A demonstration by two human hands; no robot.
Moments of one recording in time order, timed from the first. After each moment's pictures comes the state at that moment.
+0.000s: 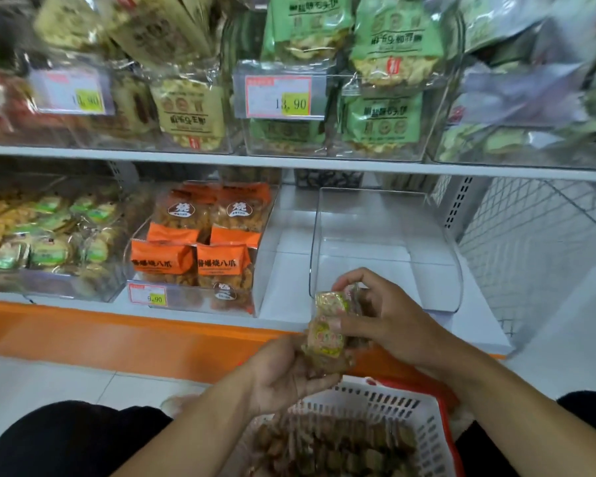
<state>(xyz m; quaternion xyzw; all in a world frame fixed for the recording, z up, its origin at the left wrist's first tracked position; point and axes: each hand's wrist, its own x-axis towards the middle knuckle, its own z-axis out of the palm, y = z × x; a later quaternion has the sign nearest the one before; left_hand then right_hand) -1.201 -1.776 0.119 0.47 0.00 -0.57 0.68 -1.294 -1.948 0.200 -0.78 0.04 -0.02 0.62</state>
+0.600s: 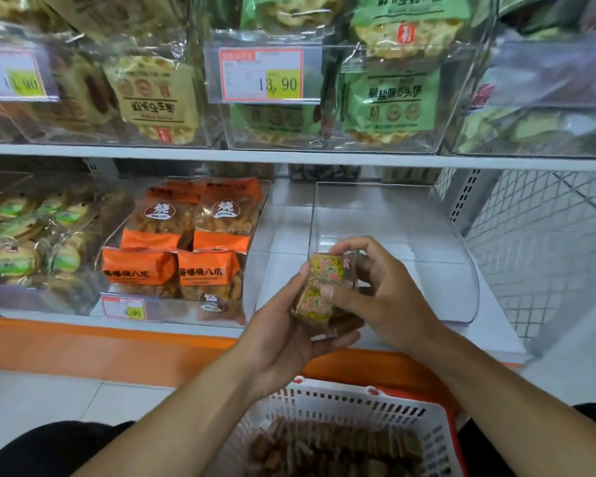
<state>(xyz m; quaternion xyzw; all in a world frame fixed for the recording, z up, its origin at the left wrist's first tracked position) -1.169 -1.804 0.169 0.42 -0.09 -0.48 0.76 -1.245 -1.960 0.192 -0.77 0.01 -0.17 0.62</state>
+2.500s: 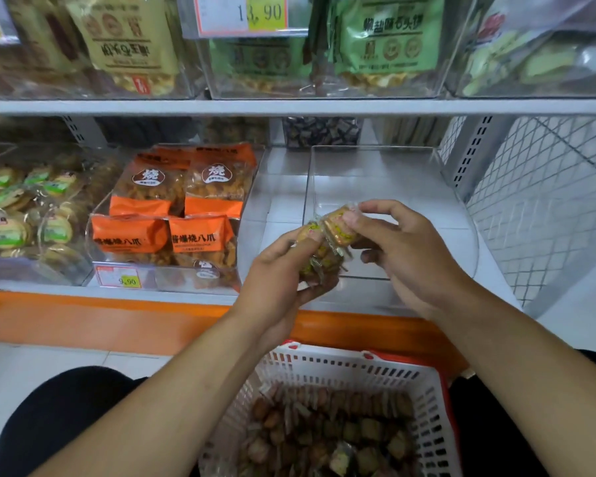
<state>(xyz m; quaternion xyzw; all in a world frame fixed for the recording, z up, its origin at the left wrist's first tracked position) -1.177 -1.817 0.170 0.55 -0.08 -0.32 0.77 -1.247 -1.970 0.196 -0.65 0.20 -0.18 0.71</state>
